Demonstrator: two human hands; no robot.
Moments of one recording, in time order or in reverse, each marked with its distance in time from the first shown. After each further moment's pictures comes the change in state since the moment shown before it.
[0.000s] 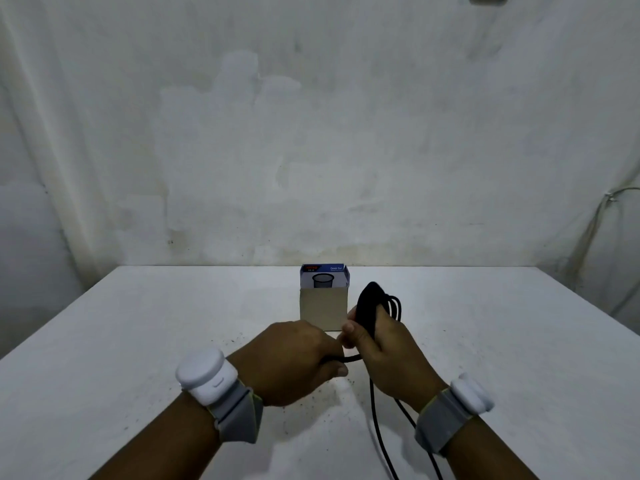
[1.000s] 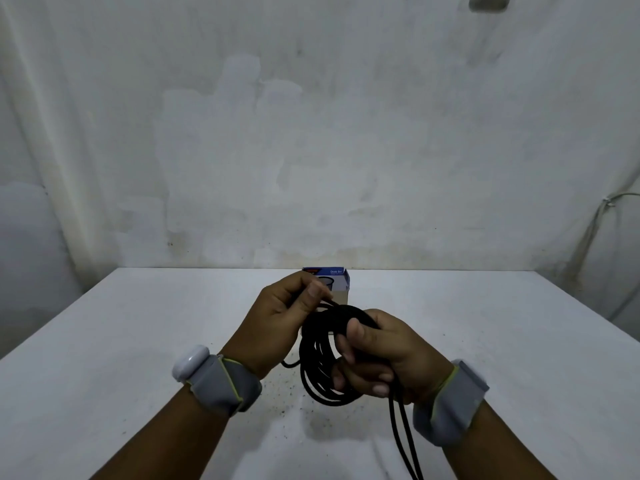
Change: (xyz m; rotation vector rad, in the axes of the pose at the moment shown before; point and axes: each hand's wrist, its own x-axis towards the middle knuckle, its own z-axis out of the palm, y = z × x) left_hand 0.005 0.000 -0.022 -1.052 0.544 -0.168; right_hand 0.001 -0.048 -0.017 0.889 -0.657 0.034
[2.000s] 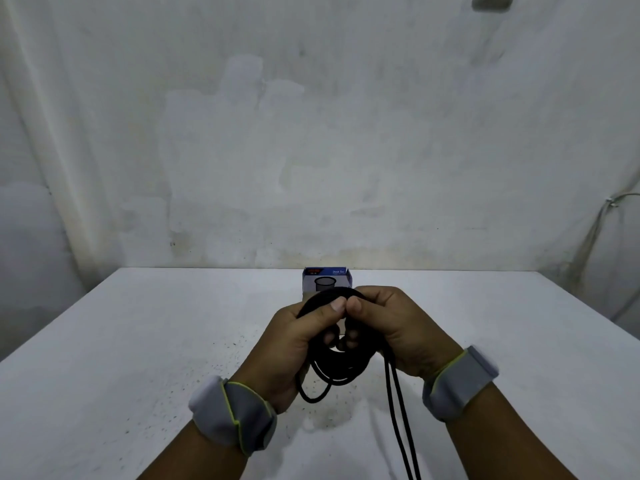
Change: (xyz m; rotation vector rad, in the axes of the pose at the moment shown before) left_hand -0.018 0.008 0.023 -0.401 0.004 -0.334; right_hand 0.015 -0.006 -0.020 -0.196 0.298 -0.068
